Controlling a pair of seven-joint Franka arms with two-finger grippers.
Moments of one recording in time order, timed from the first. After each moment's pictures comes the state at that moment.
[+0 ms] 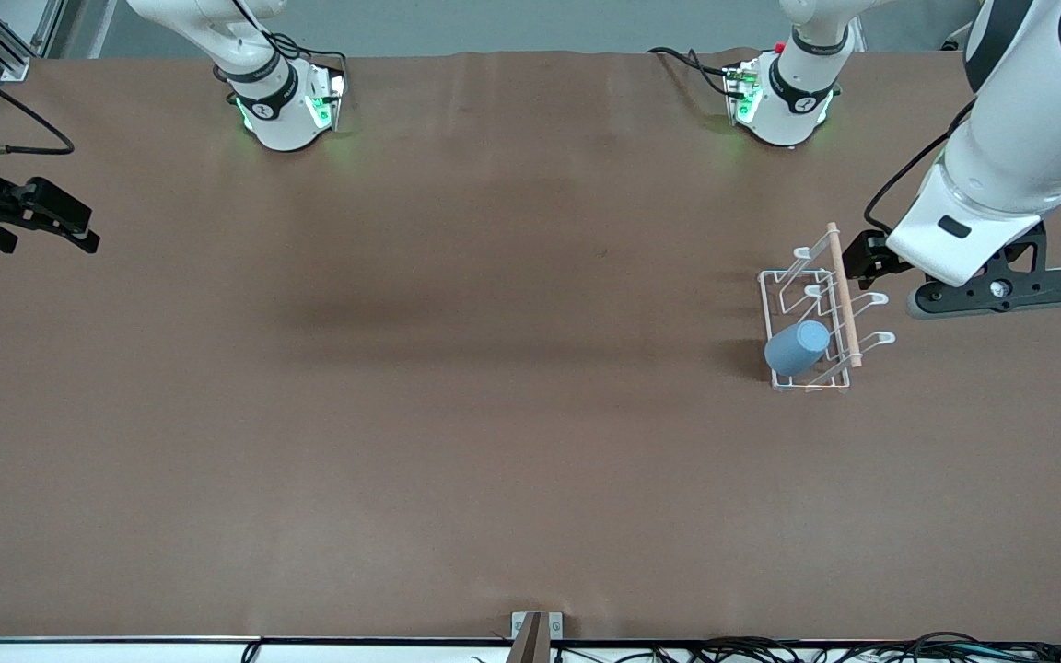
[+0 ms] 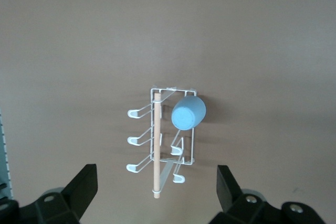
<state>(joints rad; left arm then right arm) 0.35 0.29 -0.82 -1.26 0.39 1.38 -0.41 0.04 -0.03 -0.03 -1.56 0.02 1.57 0.03</state>
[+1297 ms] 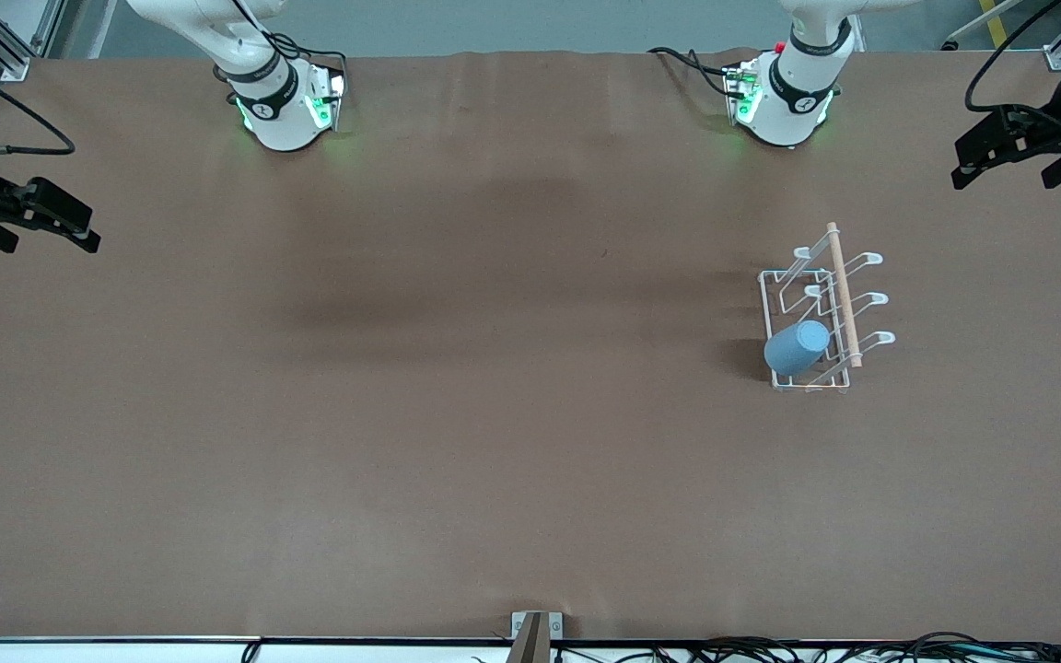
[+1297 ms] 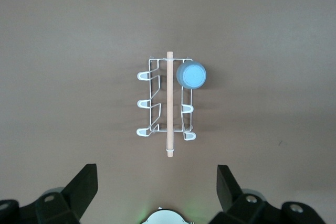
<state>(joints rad) 0.08 -0.13 -0.15 -1.60 0.00 1.45 -0.04 0.04 -0.03 -0.03 -1.56 0.02 1.57 0.03</state>
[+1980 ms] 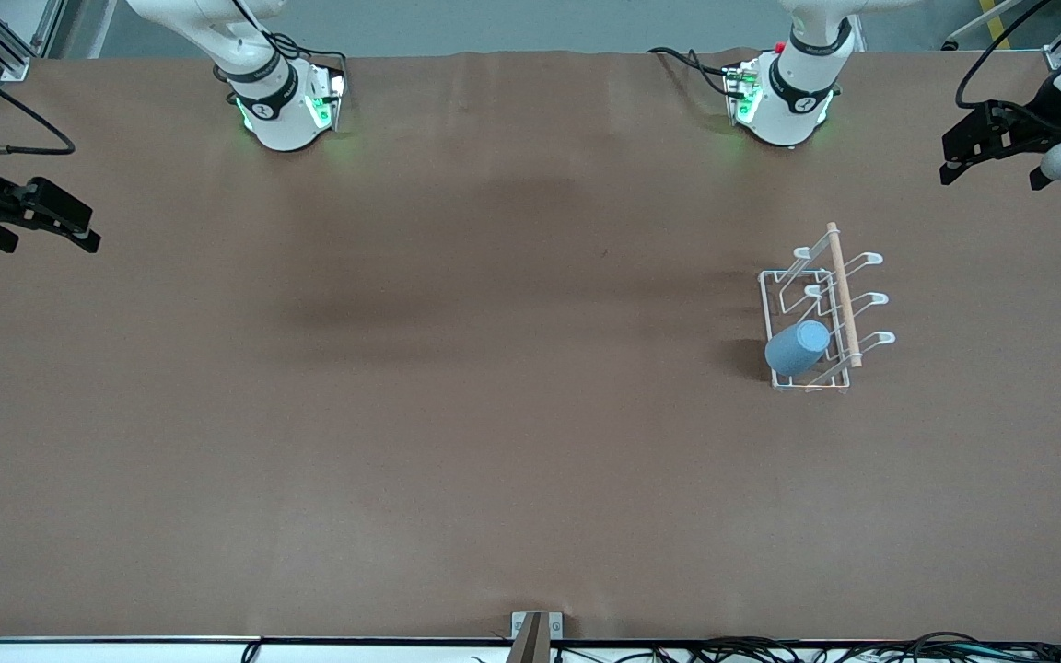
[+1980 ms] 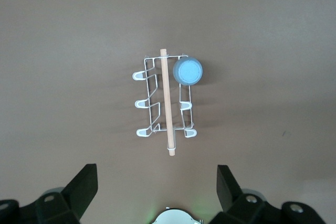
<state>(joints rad) 0.08 -0.14 -0.15 -1.62 -0.01 1.46 0.02 0.04 -0.03 -0.03 -1.56 0.02 1.57 0.03</state>
